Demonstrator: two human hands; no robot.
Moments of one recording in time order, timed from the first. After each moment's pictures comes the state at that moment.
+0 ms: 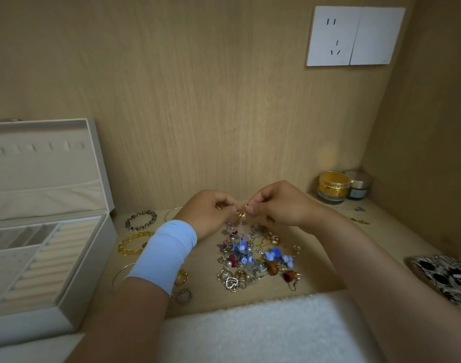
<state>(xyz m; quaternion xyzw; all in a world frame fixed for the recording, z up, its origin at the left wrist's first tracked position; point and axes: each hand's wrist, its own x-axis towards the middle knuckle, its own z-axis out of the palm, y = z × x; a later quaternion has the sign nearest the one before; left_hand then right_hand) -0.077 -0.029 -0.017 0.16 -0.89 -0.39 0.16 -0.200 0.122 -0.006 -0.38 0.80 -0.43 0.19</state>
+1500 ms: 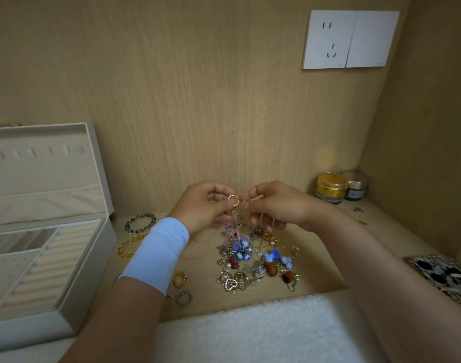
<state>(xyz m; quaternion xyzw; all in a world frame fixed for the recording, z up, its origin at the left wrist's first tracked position) -0.075 -0.026 -0.008 0.15 -0.74 -0.62 0.20 -0.190 0.123 0.012 -0.38 0.78 -0.40 0.29</state>
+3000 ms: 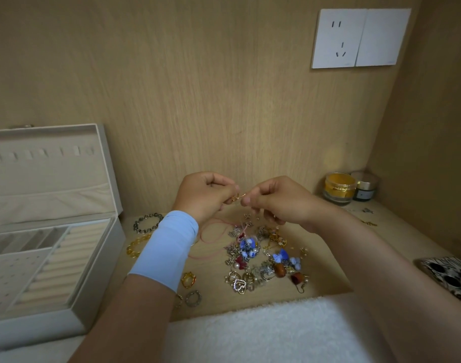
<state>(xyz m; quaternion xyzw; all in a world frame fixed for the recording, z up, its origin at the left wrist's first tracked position) -0.071 -0.023 0.014 0.24 -0.74 -0.56 0.28 -0.182 0.117 0.013 -0.39 0.75 -0.48 0.24</state>
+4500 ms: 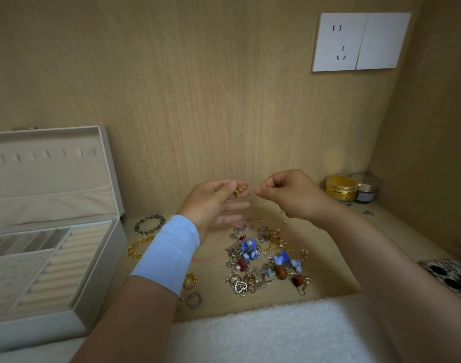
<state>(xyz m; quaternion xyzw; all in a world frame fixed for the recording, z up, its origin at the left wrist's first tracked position) -0.070 -0.022 0.004 0.17 -0.67 -0.71 0.16 -0.193 0.122 0.017 -0.37 0.79 -0.48 0.11</state>
